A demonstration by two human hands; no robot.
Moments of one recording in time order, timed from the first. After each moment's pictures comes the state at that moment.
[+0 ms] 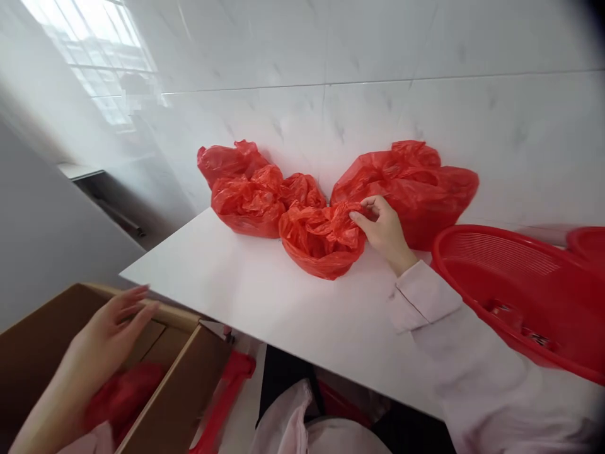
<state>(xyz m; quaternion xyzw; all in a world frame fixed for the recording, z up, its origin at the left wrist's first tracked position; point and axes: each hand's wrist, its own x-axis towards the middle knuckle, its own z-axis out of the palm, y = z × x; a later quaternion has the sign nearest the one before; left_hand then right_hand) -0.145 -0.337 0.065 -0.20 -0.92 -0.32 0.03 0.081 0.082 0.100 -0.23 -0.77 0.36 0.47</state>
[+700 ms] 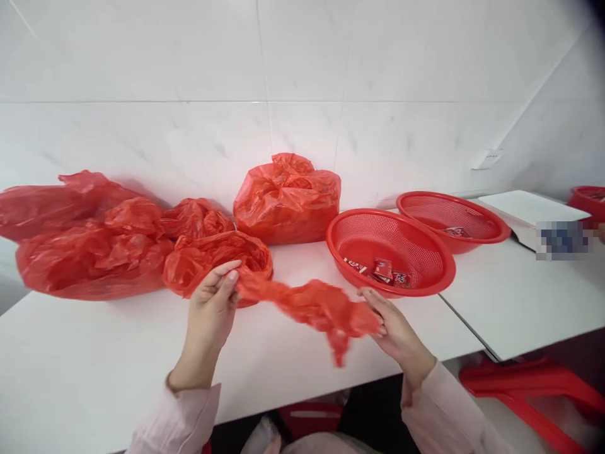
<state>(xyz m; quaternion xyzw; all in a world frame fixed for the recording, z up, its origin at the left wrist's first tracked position) -0.008 -0.042 0.061 -0.32 -0.45 -0.75 -0.36 0.302 0.023 0.004 -0.35 -0.36 0.74 0.44</state>
